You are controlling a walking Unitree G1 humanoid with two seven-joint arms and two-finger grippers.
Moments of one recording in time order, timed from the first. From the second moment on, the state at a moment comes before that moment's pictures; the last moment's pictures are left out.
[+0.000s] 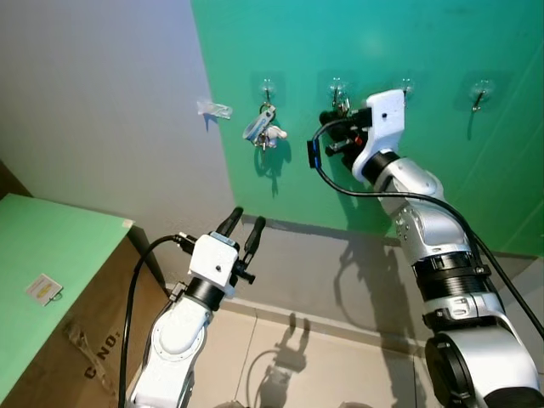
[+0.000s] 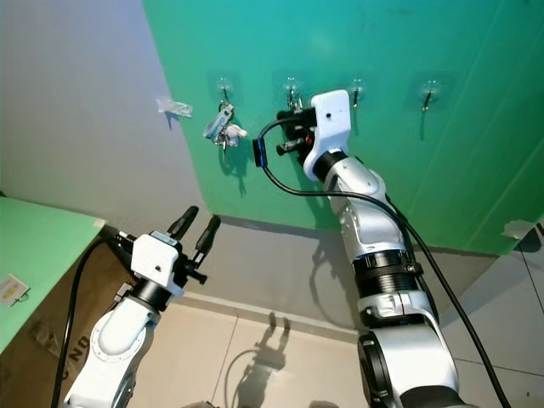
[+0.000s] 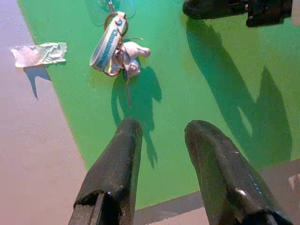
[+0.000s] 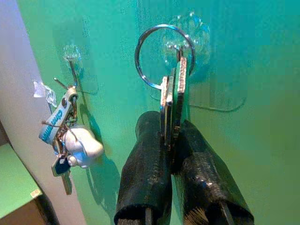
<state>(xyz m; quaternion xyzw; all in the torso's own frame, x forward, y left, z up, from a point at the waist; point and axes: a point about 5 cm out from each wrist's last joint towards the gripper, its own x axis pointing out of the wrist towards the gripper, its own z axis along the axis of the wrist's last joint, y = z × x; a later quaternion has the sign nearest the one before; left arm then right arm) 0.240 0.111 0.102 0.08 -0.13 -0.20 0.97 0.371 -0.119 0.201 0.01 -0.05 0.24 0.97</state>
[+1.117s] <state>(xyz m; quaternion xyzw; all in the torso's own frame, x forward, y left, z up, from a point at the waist) 0.256 0.116 0.105 0.08 -0.14 -0.19 0.97 0.380 -0.111 0.190 0.09 0.00 0.24 0.97</state>
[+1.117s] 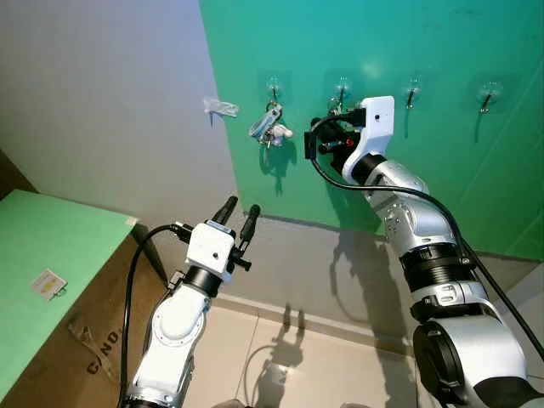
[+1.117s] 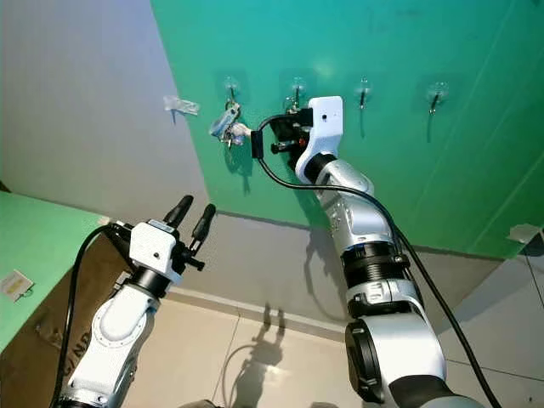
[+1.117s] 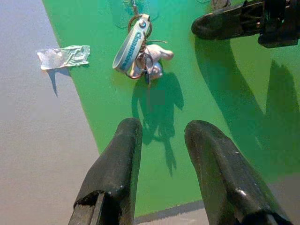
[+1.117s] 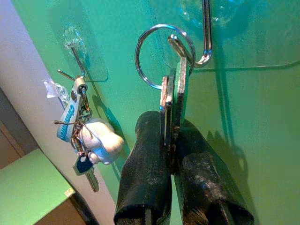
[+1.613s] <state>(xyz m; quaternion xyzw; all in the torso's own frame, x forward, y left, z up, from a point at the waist) 0.261 0.119 0.105 0.07 -0.13 -0.18 0.97 0.386 -0.118 0.185 0.23 0.08 0.23 0.94</state>
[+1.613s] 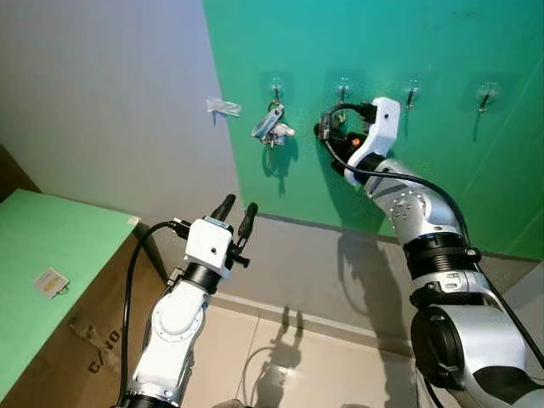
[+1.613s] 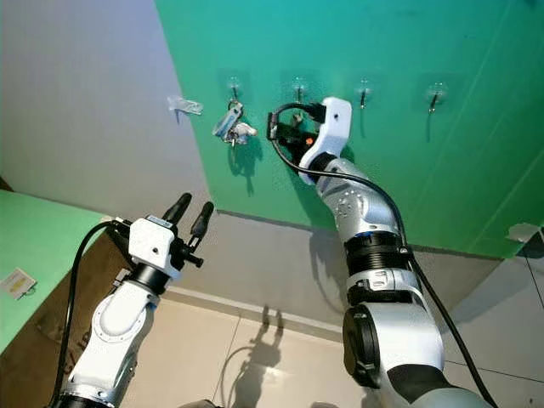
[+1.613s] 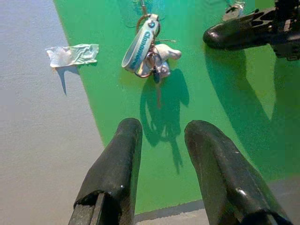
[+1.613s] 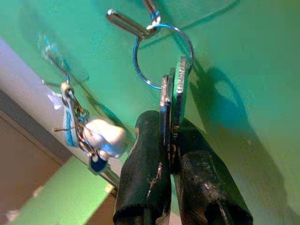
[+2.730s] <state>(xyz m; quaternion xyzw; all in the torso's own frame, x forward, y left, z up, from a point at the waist) 0.262 0.121 0.100 0.08 -0.10 -0.18 0.98 0.387 -0.113 0.183 0.13 0.07 0.21 0.97</state>
